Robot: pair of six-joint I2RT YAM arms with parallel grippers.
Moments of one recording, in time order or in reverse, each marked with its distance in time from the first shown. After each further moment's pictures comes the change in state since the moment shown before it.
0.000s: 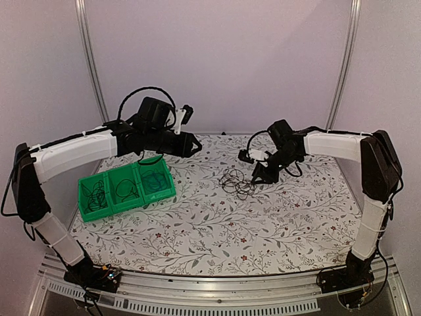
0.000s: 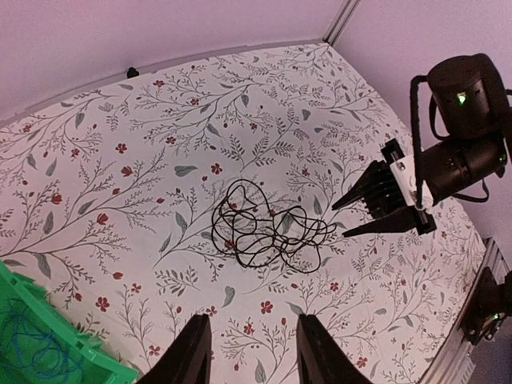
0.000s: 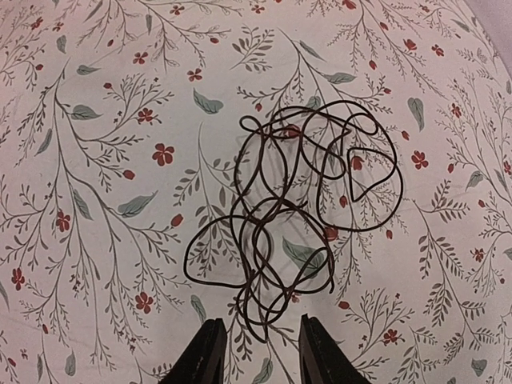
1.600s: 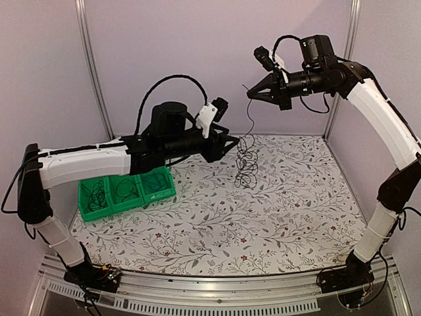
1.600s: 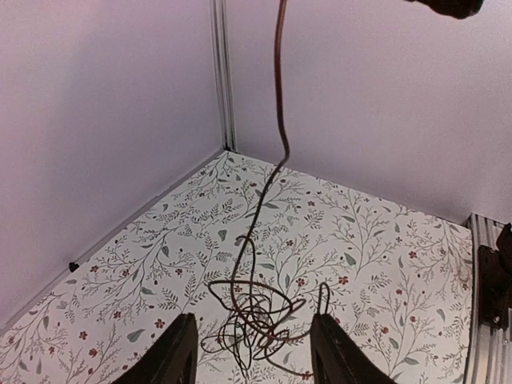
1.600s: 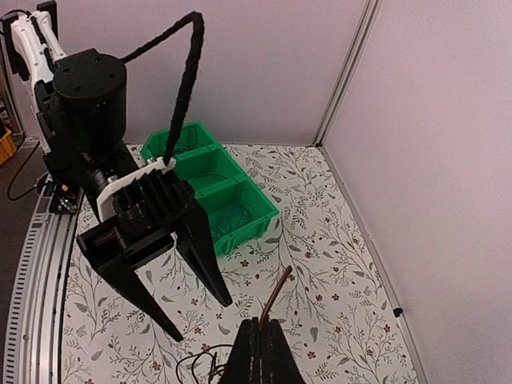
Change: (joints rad) left arm -0.205 0.018 -0.051 0.445 -0.005 0.342; right arm 0.021 -0.164 0.731 -0.315 -0.298 0.172
